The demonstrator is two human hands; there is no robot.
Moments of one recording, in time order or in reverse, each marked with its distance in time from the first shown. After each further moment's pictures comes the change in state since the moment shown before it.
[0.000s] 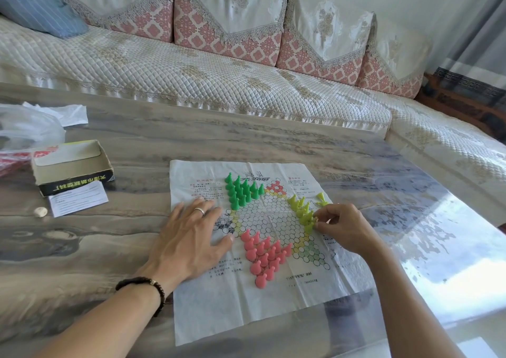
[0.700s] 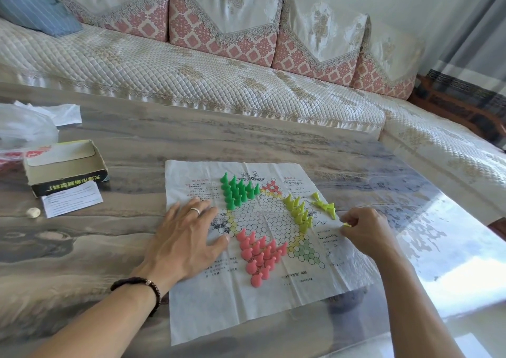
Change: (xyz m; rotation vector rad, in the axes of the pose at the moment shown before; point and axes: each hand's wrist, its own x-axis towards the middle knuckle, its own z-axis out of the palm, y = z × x) left_hand 0.000 -0.002 0.003 -0.006 0.009 -0.001; right_hand -0.010 0.028 -0.020 -0.196 0.201 0.194
